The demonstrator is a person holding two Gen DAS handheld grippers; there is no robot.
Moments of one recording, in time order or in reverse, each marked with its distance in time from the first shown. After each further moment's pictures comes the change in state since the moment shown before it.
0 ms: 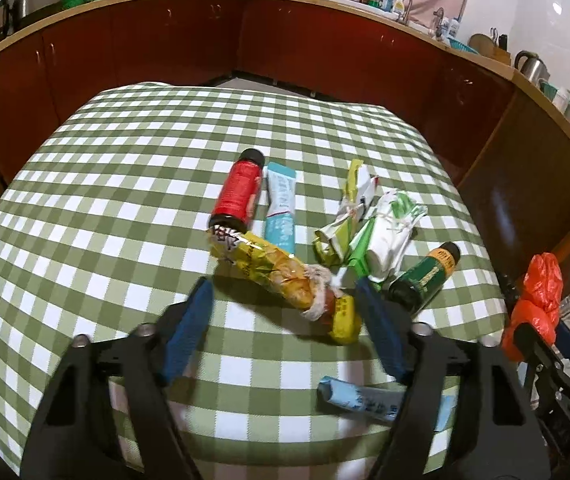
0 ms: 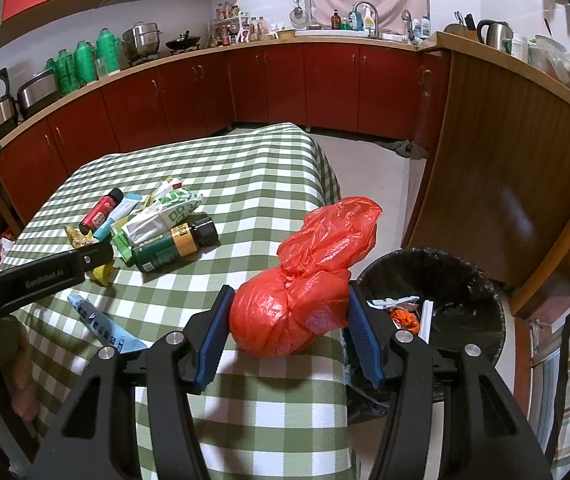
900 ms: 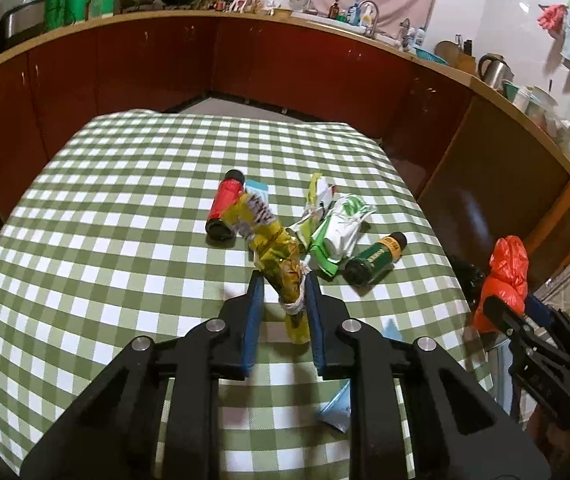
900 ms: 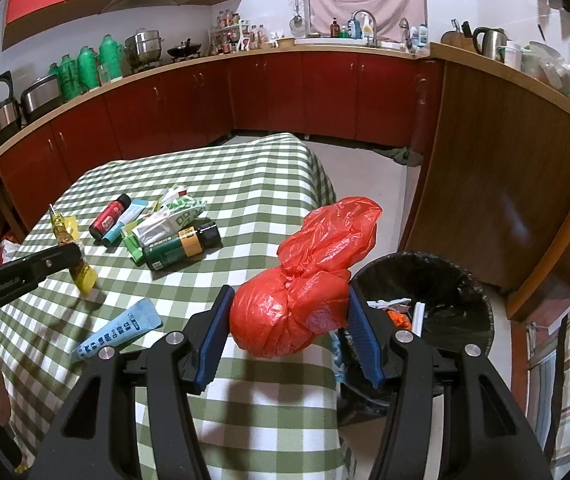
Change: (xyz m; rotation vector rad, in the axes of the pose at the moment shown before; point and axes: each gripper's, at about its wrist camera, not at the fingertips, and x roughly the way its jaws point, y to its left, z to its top) left arm -0.053 0.000 -0.015 0.074 -0.070 -0.066; right arm -0.021 -0.004 -0.005 -0.001 -0.032 -0.004
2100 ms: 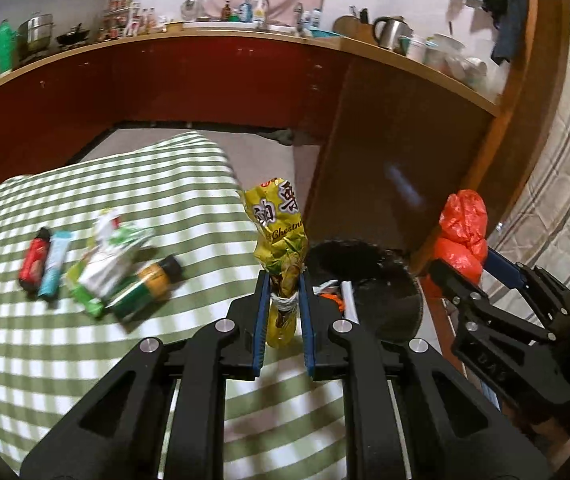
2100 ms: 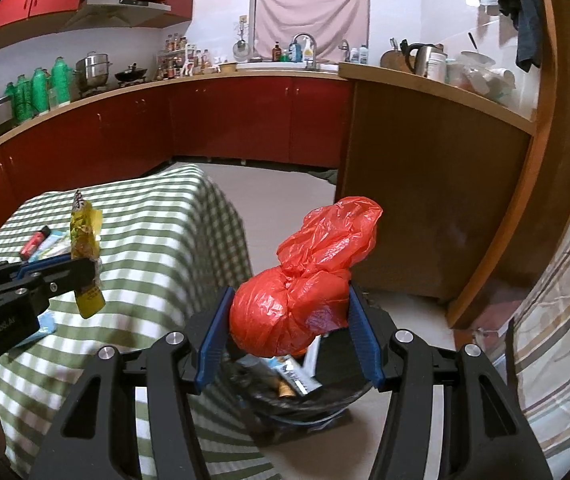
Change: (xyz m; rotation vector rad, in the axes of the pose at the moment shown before) left arm 0.023 -0.162 0.001 0.246 -0.002 -0.227; right arm -0.023 -0.096 0.003 0.040 -0.095 -0.203
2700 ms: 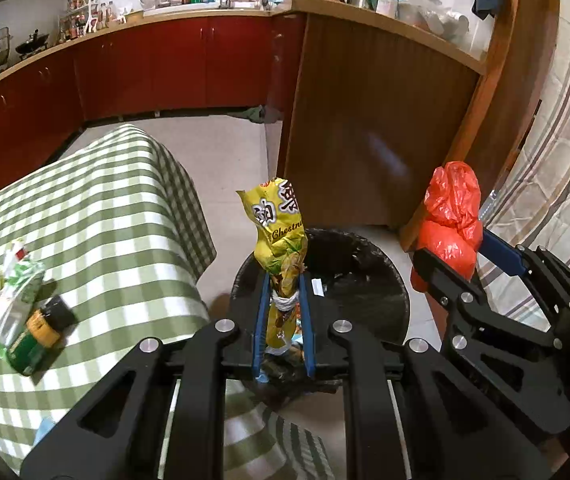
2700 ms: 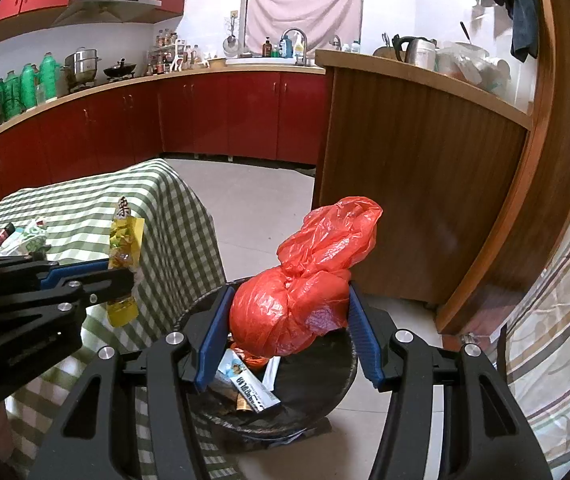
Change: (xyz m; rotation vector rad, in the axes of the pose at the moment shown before) left arm 0.078 -0.056 0.017 0.087 0.093 -0.041; right arm 0.037 -0.042 0.001 -0.008 0.009 -0.023
